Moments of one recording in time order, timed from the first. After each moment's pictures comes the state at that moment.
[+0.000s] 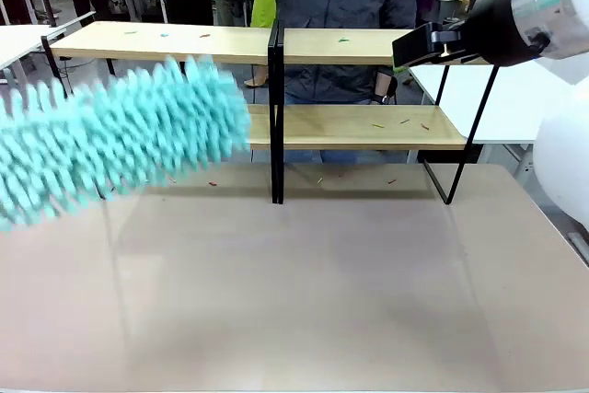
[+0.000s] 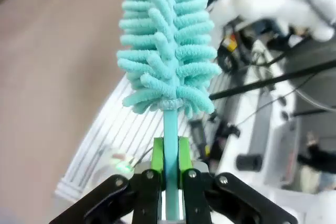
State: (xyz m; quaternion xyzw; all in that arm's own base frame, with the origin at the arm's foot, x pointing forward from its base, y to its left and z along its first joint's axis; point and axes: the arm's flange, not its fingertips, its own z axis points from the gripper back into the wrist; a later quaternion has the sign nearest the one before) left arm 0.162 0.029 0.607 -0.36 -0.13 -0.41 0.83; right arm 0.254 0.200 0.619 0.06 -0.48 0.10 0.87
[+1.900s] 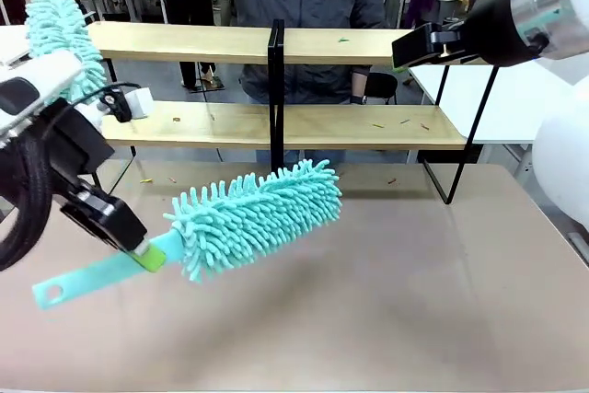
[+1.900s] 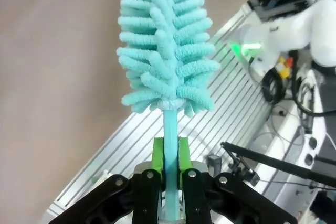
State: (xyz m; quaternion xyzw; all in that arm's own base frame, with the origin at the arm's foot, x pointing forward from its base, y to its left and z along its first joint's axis) left arm 0.207 -0.181 0.515 -0.26 -0.08 -0.34 0.90; right arm 0.254 0.201 0.619 0.06 -0.48 0.10 0.87
